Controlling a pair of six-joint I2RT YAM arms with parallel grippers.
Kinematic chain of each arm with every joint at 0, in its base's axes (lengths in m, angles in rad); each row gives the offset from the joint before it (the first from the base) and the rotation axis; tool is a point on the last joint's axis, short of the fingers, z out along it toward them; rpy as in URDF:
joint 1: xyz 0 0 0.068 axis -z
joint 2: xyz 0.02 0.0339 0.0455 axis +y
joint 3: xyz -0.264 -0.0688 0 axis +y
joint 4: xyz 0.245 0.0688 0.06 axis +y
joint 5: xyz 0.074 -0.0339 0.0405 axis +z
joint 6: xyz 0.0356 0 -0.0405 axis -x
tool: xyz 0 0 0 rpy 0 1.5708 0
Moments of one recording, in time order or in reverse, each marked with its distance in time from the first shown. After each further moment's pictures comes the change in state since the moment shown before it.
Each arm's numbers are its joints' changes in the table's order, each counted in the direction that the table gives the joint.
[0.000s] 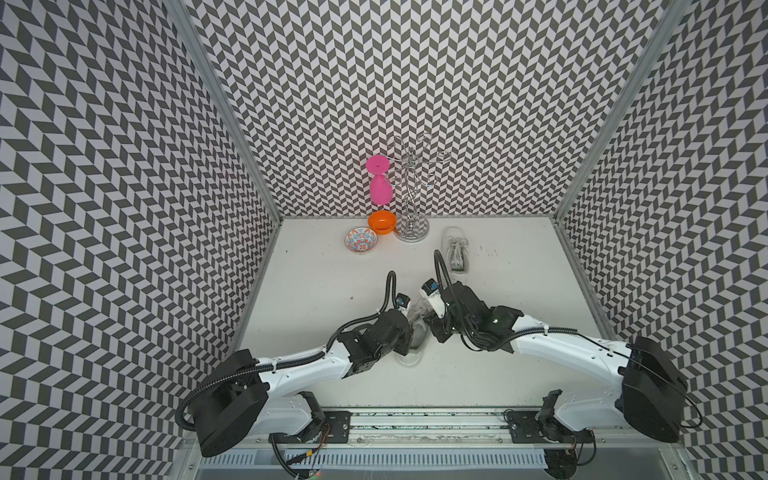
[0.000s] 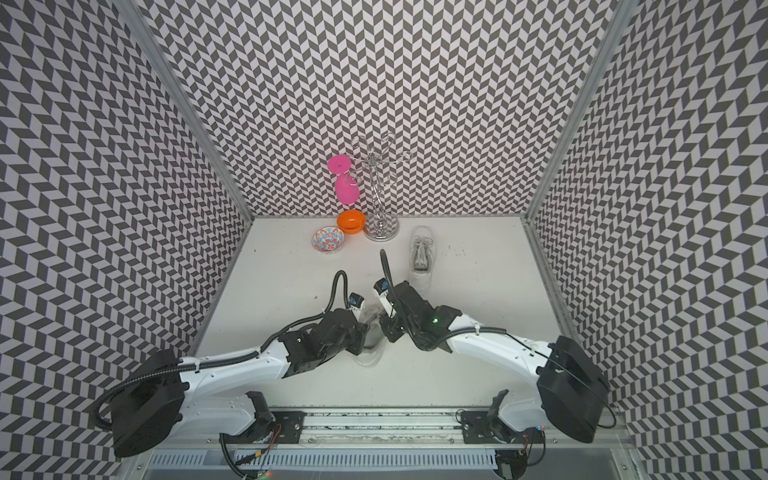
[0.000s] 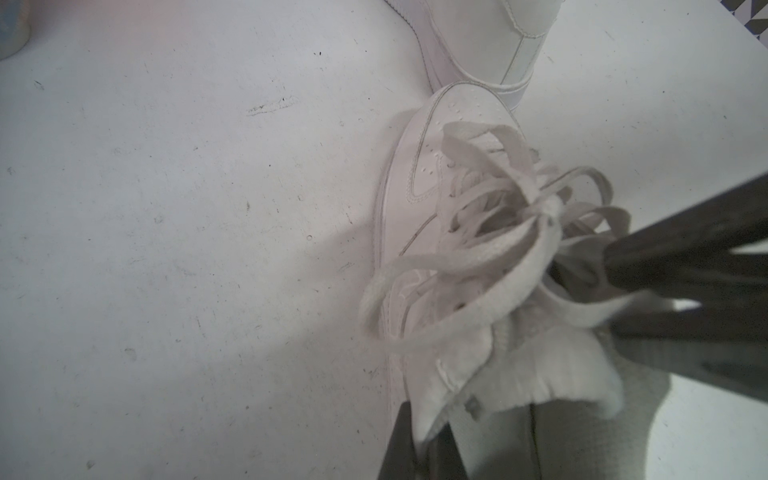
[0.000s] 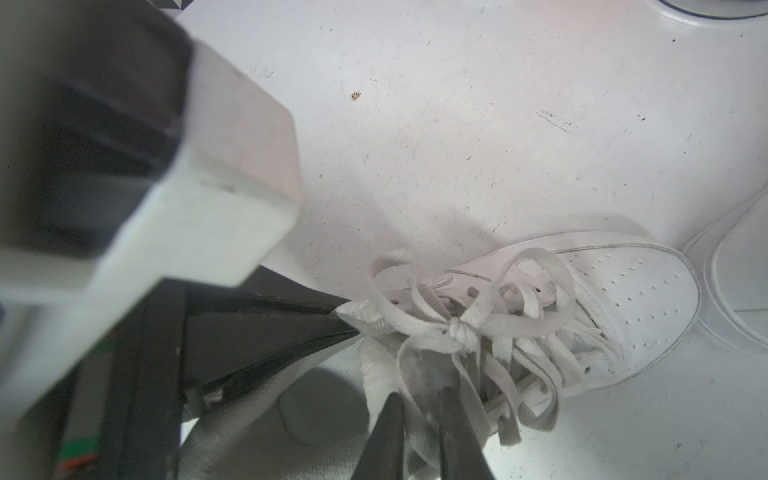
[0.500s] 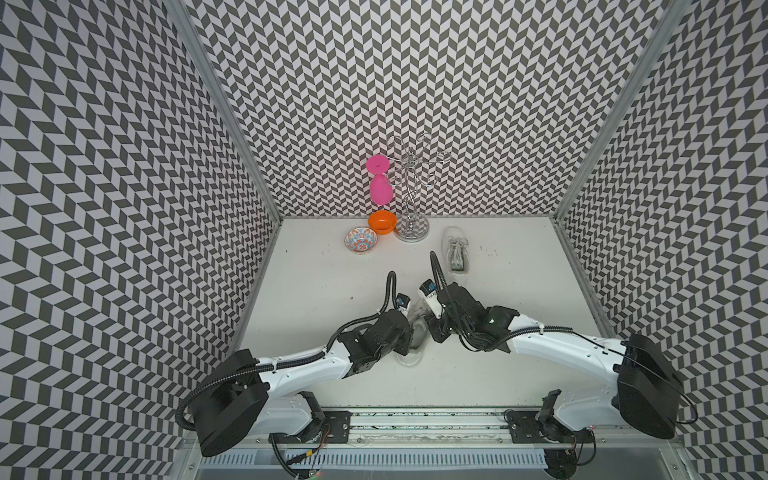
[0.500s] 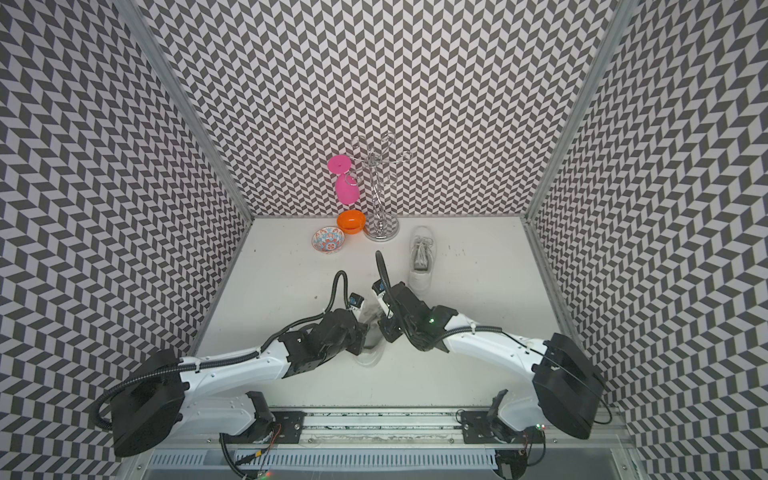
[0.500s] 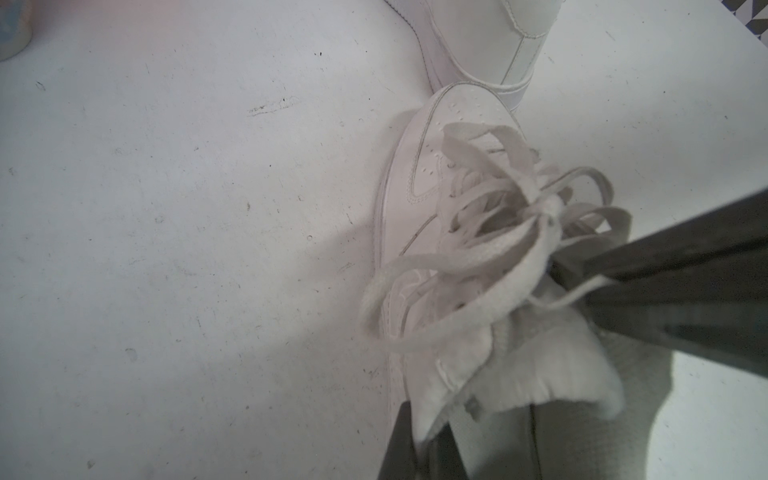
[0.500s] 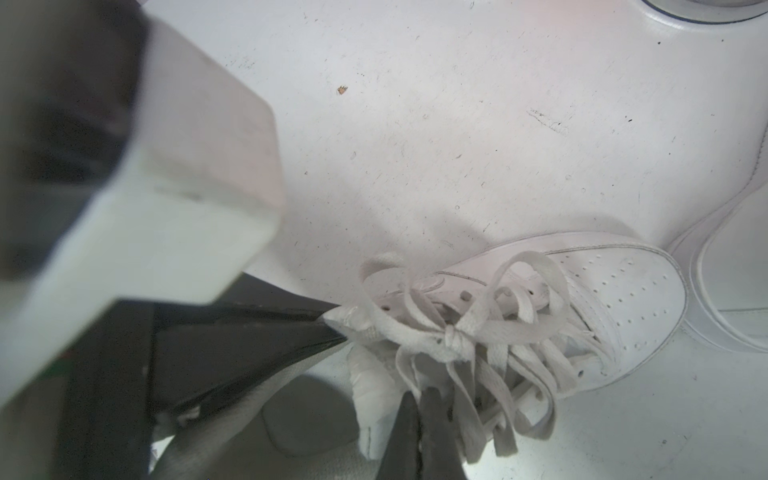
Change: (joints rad) left arm 0.003 0.003 -0.002 0.002 0.014 0.005; right arm -0.019 0.010 -0.011 0.013 -0.050 0.005
